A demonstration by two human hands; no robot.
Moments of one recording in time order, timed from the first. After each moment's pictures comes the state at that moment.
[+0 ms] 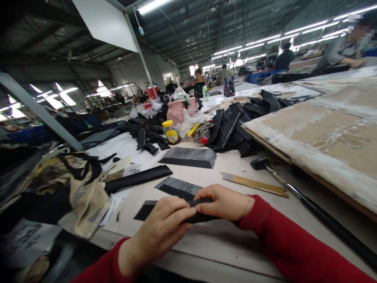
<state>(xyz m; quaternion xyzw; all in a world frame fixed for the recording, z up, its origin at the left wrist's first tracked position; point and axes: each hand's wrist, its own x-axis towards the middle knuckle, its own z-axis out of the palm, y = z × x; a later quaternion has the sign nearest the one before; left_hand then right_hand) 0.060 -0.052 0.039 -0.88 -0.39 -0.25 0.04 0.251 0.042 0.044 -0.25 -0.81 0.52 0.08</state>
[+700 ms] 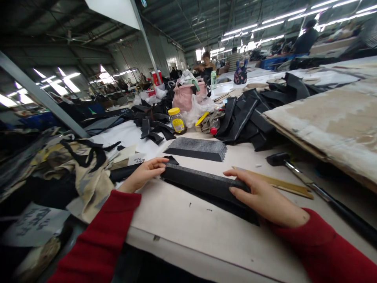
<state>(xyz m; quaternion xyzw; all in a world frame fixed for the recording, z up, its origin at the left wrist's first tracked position) -0.066 0.036 0.012 -0.58 -0.57 -0.39 -0.44 0.291 0.049 0.023 -0.46 -0.81 0.32 0.20</state>
